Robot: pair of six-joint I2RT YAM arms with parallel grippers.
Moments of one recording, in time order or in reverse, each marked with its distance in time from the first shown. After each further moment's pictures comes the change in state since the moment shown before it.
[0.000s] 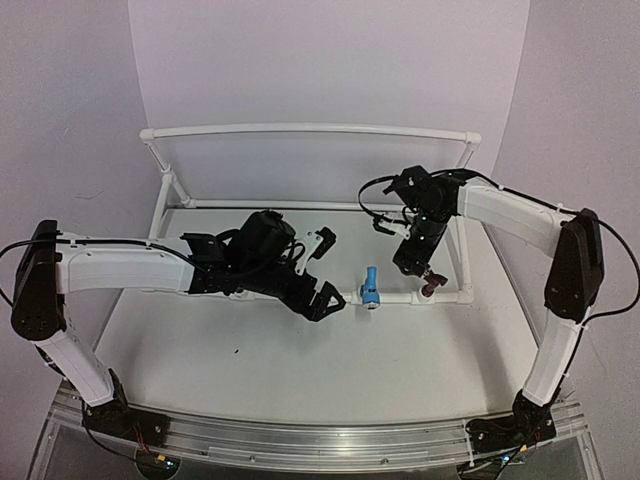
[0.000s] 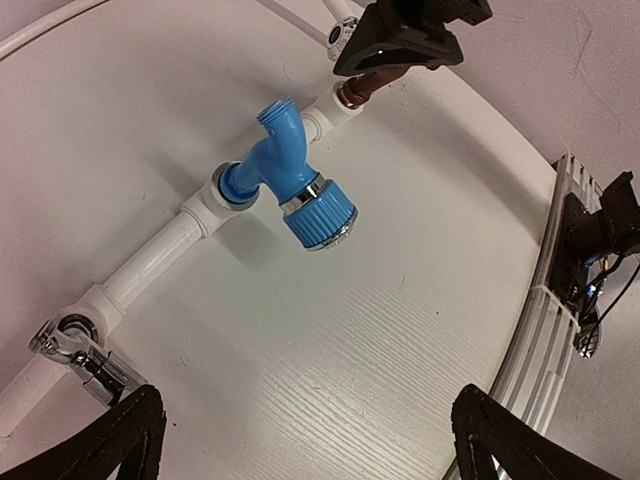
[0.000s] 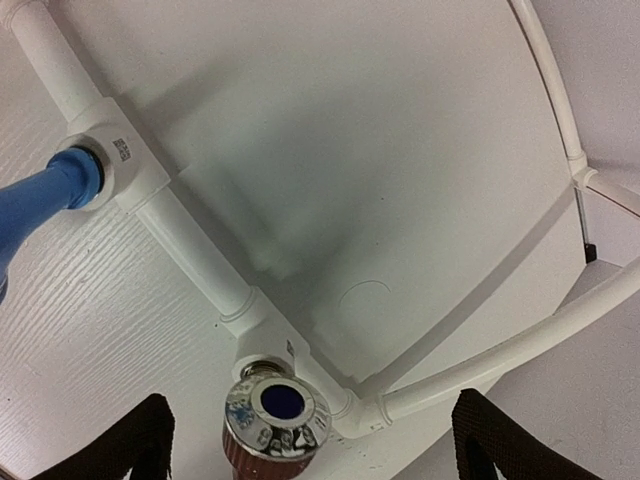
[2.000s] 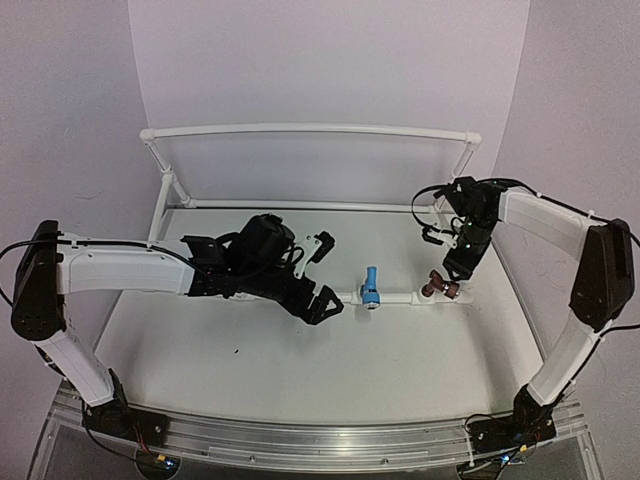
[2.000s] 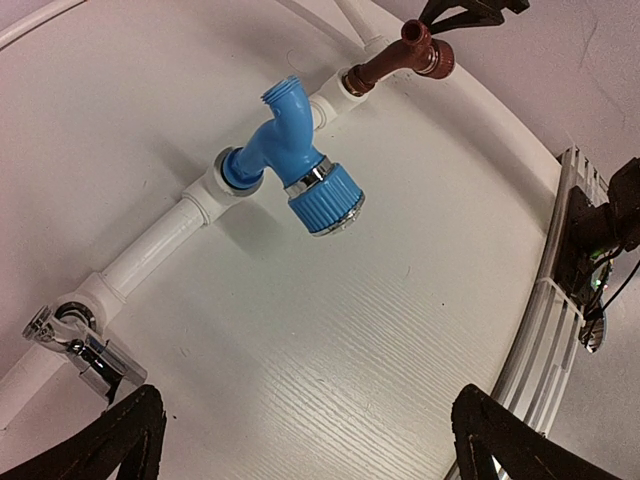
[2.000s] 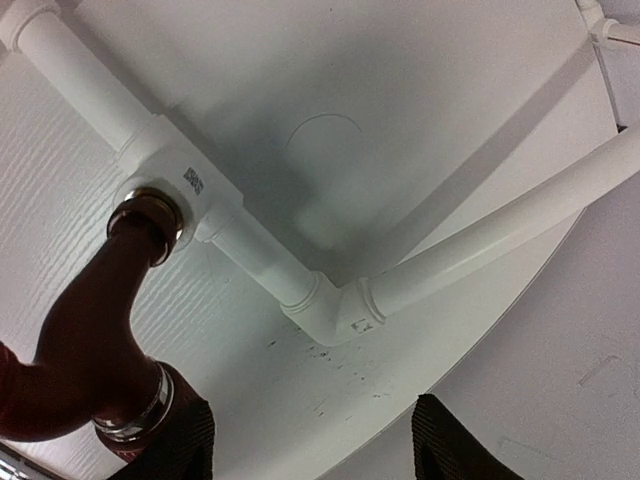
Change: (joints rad) left arm 0.000 -0.001 -0.021 0.003 -0.001 0.000; right arm -0.244 -0.151 -0.236 -0.006 -0.036 -0.096
